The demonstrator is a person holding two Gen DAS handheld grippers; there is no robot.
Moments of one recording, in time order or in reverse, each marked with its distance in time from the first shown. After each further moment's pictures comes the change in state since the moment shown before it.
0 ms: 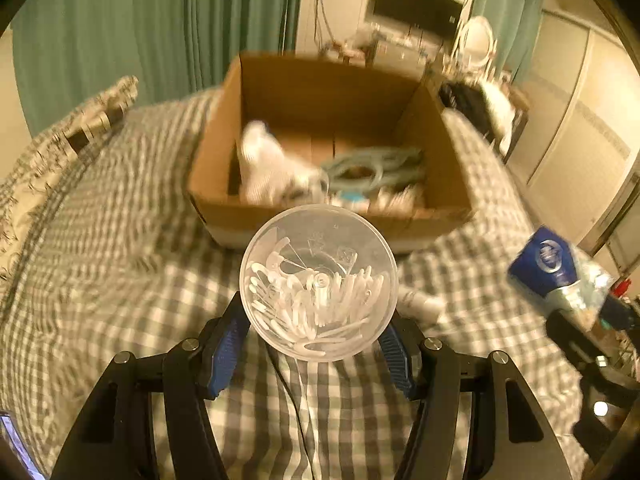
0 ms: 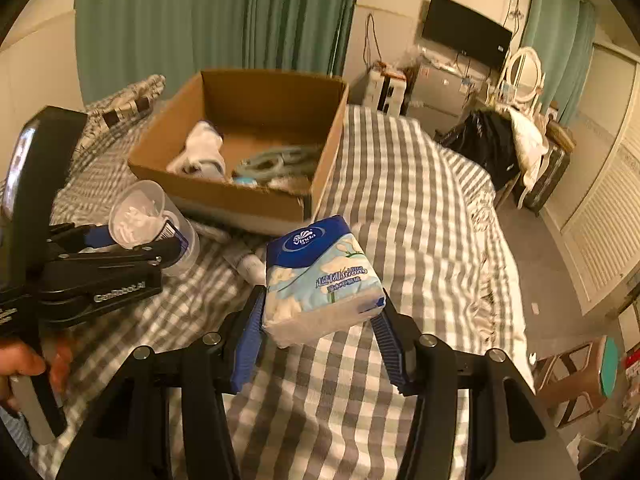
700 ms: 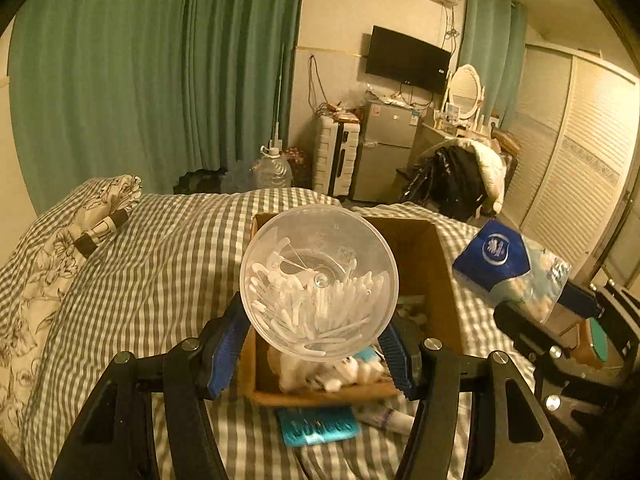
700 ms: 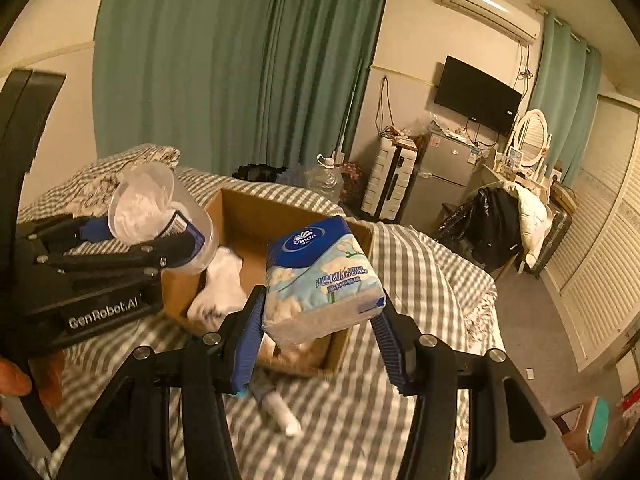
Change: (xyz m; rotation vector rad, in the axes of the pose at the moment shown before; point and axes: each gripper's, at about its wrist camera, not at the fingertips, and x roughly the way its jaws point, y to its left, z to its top) left arm -0.011 0.032 0.125 0.030 -0.176 -0.009; right arm -0.016 0.027 0.127 -0.065 -0.190 0.008
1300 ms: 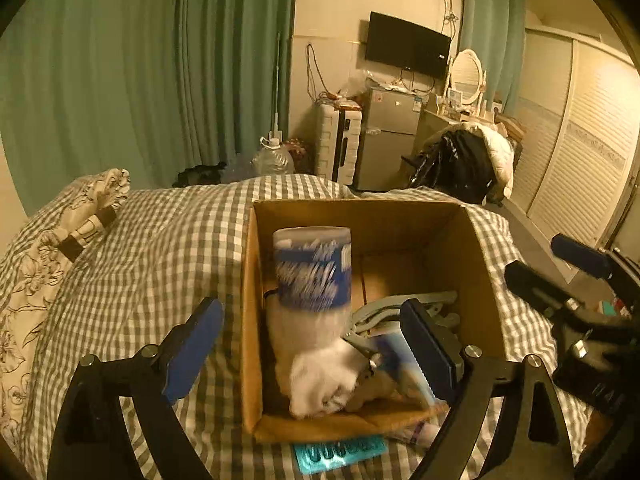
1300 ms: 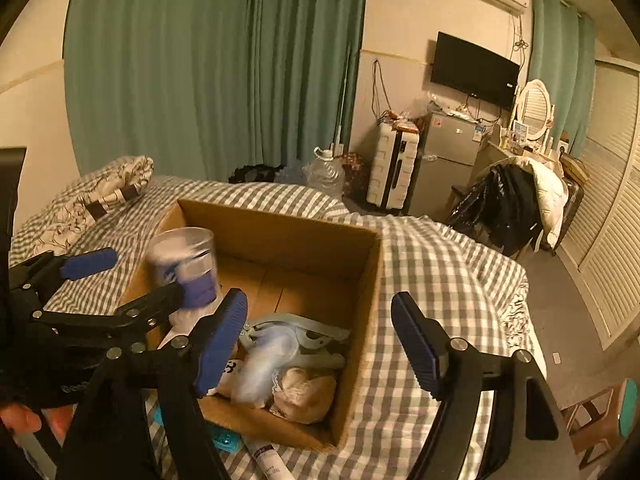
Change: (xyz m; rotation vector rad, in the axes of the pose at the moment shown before) left arm 0.040 0.010 -0.009 0.037 0.021 0.008; right arm 0.088 -0.023 0.010 0.099 0.014 0.029
